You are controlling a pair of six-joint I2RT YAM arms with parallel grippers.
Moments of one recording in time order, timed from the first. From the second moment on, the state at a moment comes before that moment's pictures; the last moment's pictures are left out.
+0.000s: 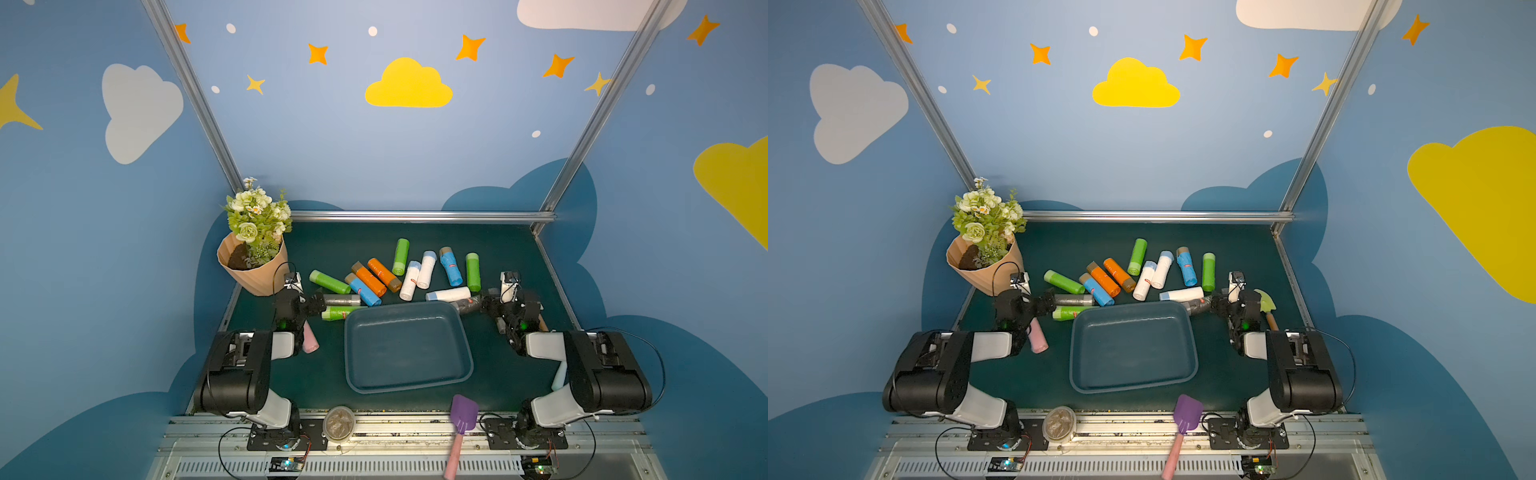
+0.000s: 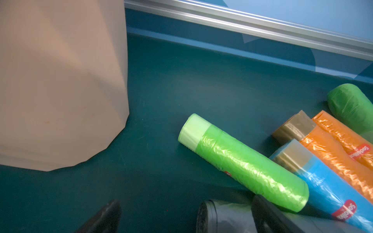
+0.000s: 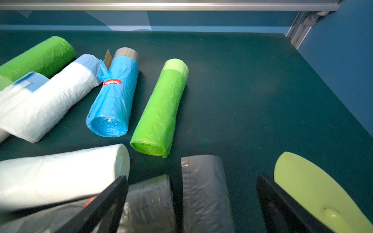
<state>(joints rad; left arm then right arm) 0.03 1.51 0.40 0.66 -0.02 -0.18 0.07 1.52 0.39 0.71 -0.04 -0.03</state>
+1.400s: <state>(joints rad) -0.26 1.08 0.66 -0.50 -0.19 -1.02 1.11 1.26 0.71 0.01 0.01 -0.22</state>
